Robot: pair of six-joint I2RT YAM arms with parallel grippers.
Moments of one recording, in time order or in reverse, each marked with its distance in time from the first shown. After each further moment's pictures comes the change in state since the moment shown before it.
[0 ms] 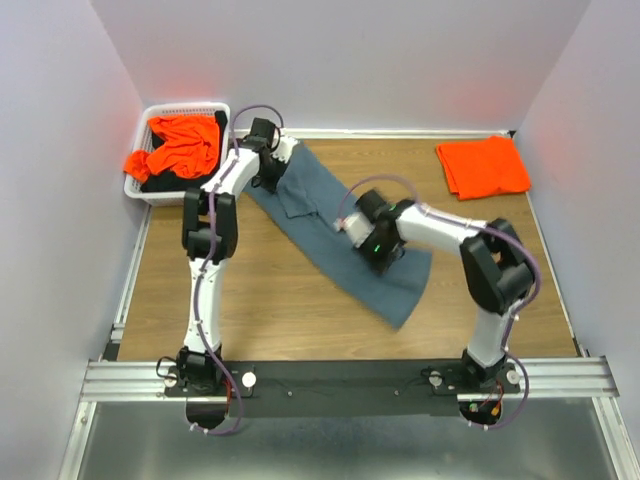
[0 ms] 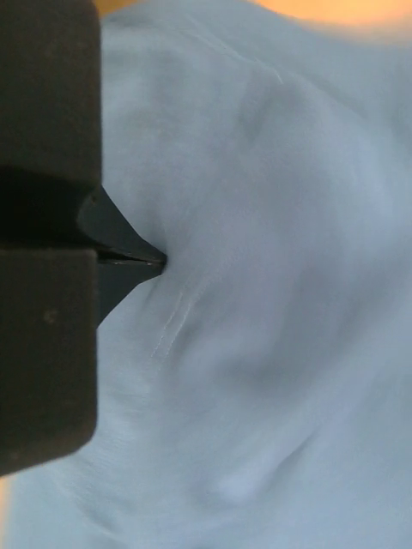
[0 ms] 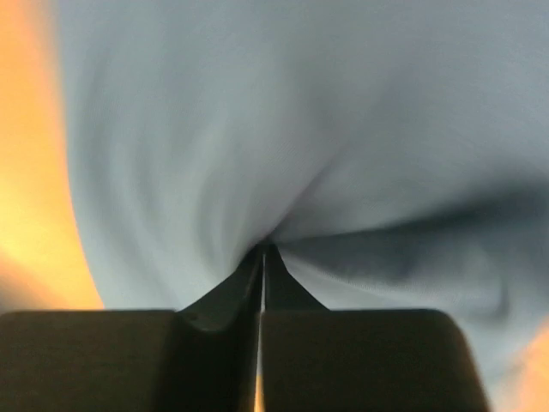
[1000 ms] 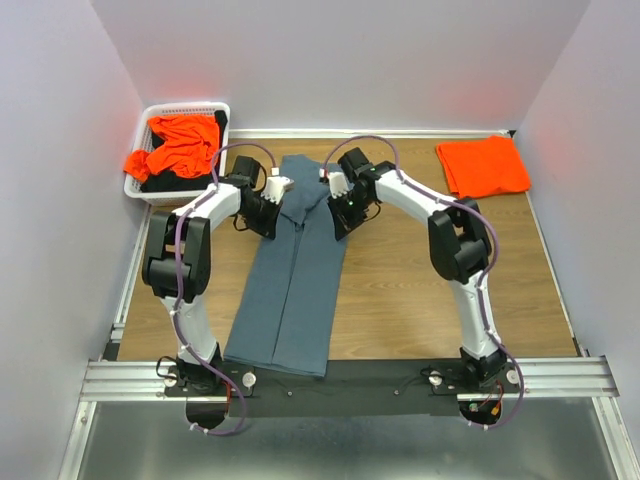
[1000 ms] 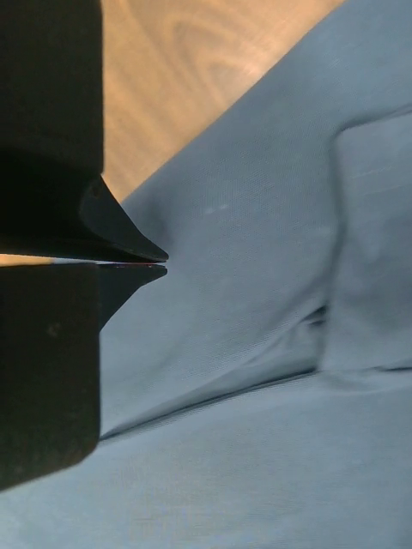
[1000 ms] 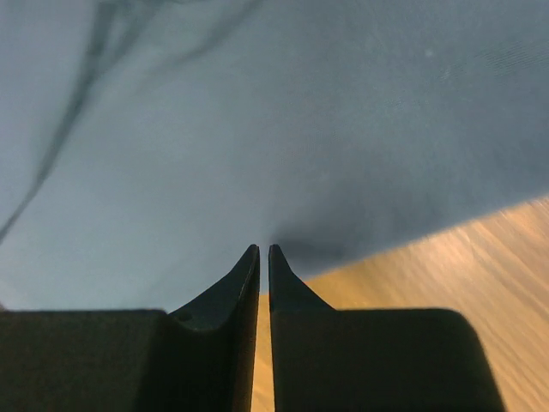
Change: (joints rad) left arm 0.000 -0.460 -0.693 0.121 0.269 0.017; right arm 0.004 0.340 0.573 -0.065 -0.289 0.259
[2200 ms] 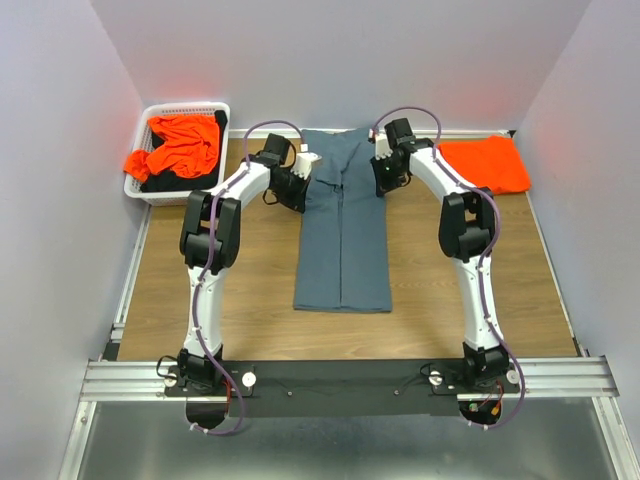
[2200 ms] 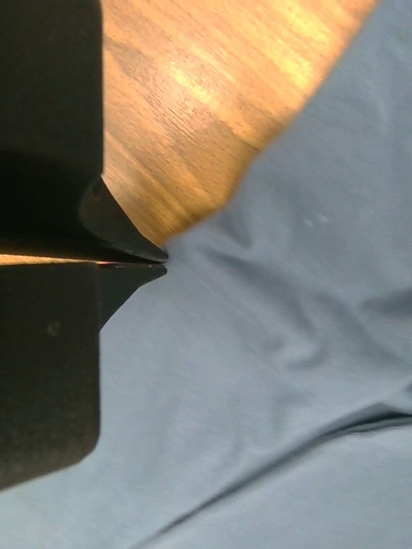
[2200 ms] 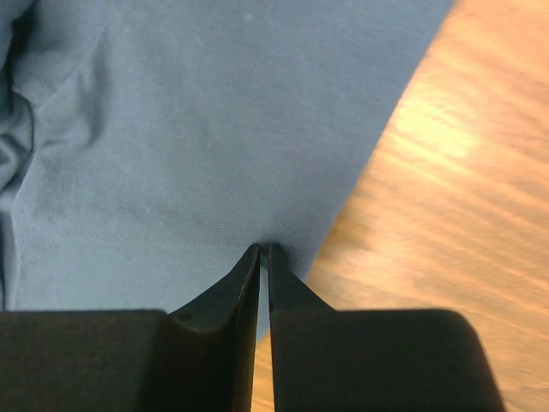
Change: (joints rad) left arm -0.093 0.345 0.447 0.014 0.066 -0.055; right arm -0.271 0.245 0.325 0.042 0.225 -0.039
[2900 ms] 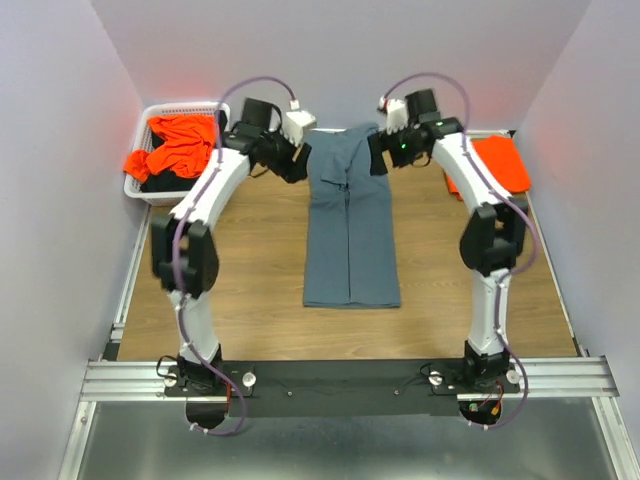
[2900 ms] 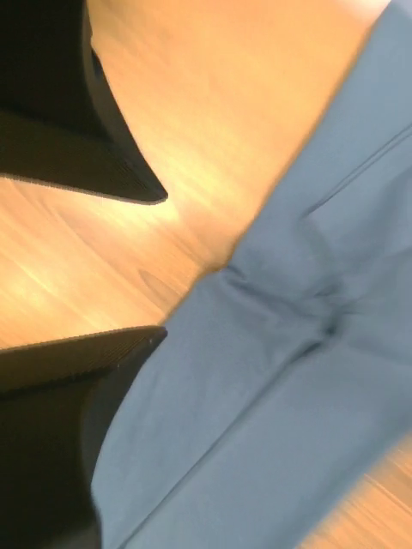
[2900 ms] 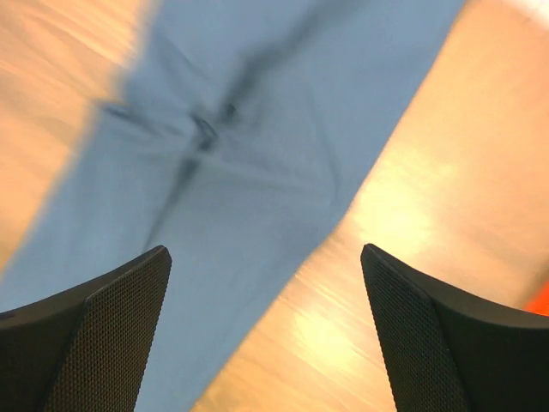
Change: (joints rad) left arm 0.015 -0.264 0.047 -0.029 -0.003 0.079; right arm -0.014 -0.250 -0.045 -0.043 -0.097 -0.089
